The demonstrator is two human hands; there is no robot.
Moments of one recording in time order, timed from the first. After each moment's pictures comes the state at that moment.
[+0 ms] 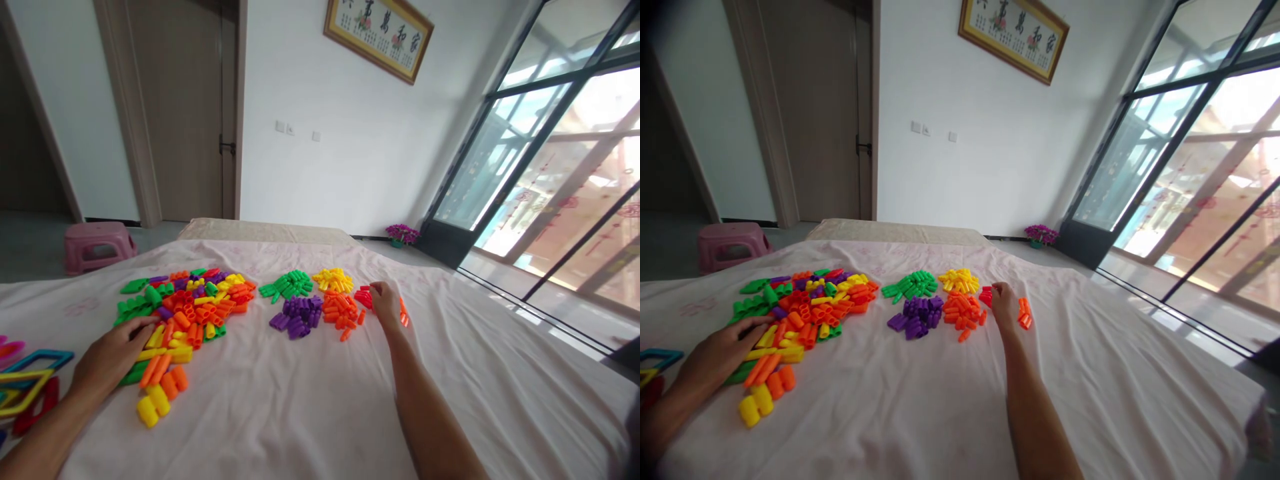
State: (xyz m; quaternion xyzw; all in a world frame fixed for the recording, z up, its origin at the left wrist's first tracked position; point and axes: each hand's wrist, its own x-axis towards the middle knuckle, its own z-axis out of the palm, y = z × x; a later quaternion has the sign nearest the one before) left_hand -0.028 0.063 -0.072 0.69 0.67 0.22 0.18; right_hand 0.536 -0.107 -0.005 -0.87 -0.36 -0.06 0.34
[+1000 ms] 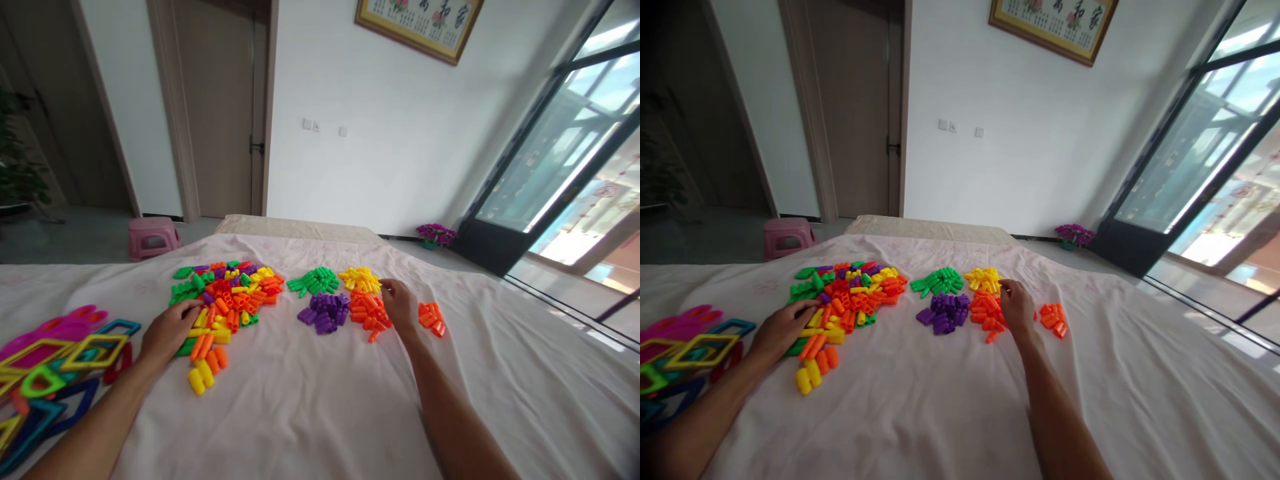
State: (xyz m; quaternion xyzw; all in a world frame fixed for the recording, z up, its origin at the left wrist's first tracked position) left_hand -0.023 0.054 -0.067 0.69 0.66 0.24 0.19; right_hand 0.488 -0.088 -0.002 -0.78 -0.49 -0.10 0.38
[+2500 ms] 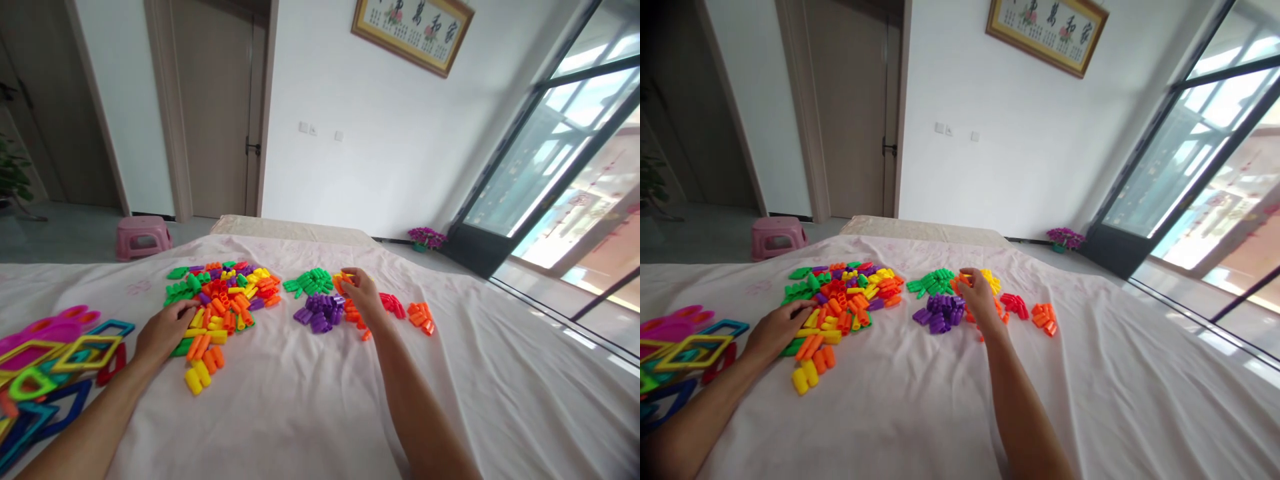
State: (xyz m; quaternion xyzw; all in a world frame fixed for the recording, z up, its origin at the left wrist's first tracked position) left_hand -0.021 0.055 -0.066 0.68 0.67 0.23 0.18; right_hand 0.400 -0.062 0.023 -0.63 -0.50 0.19 0.56
